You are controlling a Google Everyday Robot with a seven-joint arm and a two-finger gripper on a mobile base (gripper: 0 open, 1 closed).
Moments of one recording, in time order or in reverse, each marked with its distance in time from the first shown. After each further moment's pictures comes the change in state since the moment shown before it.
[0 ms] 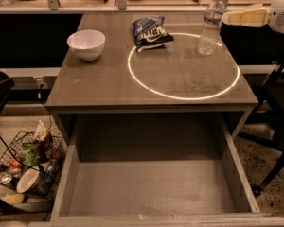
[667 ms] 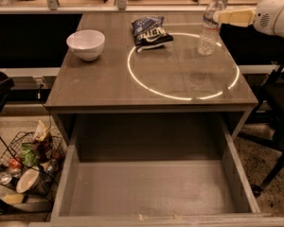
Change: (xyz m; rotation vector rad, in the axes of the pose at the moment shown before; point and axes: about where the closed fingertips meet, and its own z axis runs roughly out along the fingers) arm 0.020 -0.011 0.052 -0.039 -0.040 0.100
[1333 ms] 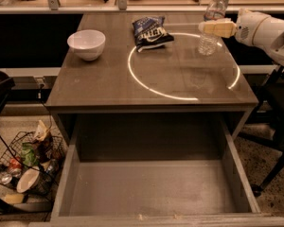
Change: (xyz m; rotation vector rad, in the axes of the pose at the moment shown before) arm 0.040 0.021 0.041 -0.067 -0.026 0.064
